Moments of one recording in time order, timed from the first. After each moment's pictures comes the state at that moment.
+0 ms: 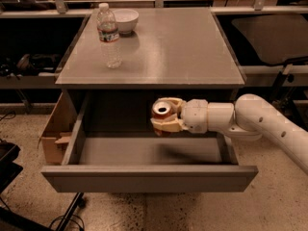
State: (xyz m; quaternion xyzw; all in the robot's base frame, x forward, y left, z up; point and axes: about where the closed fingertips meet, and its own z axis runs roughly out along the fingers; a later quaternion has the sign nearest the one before) arm 0.565 -0.021 0.771 -0.52 0.58 0.34 0.53
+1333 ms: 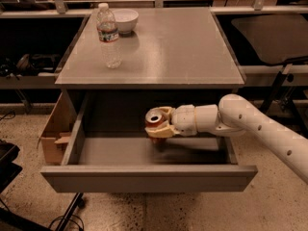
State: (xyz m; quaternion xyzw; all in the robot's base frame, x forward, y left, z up) arm 0.579 0.001 0.707 -0.55 0.58 0.37 0.47
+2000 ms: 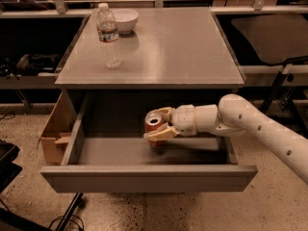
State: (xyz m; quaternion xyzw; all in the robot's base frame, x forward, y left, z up) arm 0.579 0.001 0.707 -0.55 0.58 0.37 0.47
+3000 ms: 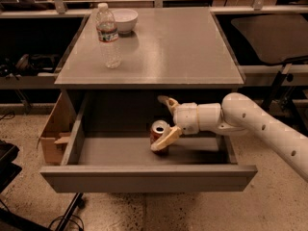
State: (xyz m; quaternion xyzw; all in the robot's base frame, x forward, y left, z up) arm 0.579 -0.004 0.722 -0.54 0.58 0.37 0.49
